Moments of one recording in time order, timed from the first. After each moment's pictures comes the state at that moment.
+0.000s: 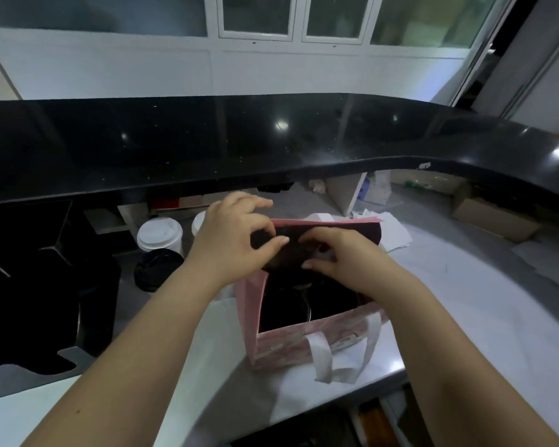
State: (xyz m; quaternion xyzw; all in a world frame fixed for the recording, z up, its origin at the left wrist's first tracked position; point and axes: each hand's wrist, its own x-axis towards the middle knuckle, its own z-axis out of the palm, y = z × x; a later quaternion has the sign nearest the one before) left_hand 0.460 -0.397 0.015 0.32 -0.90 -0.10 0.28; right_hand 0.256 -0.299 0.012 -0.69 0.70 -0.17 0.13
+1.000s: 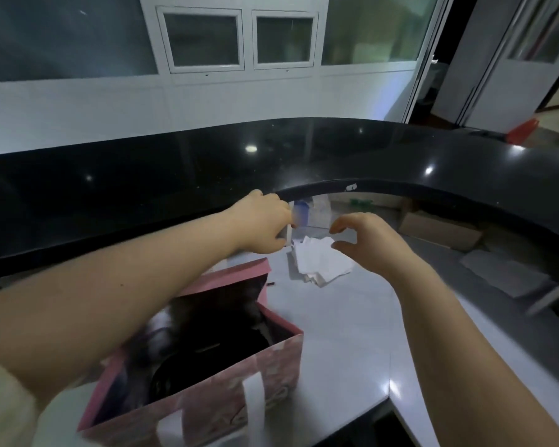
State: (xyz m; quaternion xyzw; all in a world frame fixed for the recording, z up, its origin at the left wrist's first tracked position) left_hand 0.207 -0.437 0.059 0.17 -0.98 0.13 -0.06; right_hand 0.035 -0.294 0.017 -0.56 0.80 -0.21 0.03
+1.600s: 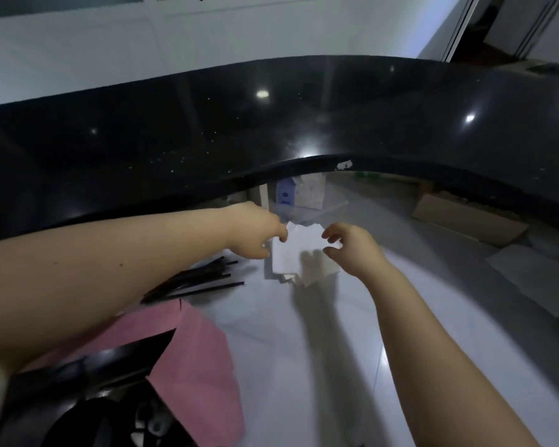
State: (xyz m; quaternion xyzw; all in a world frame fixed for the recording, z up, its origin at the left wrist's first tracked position) left_hand 0.093 -0.502 -0.033 0.12 -0.96 0.06 -0.25; right_hand -0.084 -0.364 -0.106 -0.49 0.81 -0.22 0.22
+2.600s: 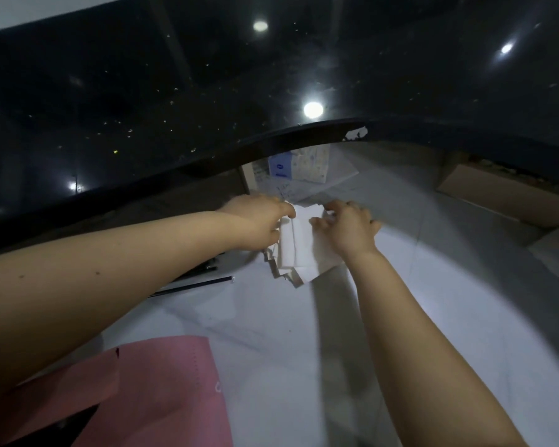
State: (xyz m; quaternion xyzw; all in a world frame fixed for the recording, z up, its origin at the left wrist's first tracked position) left_hand 0.052 -0.529 -0.100 0.26 -0.94 -0.11 -0.20; right_hand -0.103 -0.428 -0.181 -0.39 0.88 -0.21 0.19
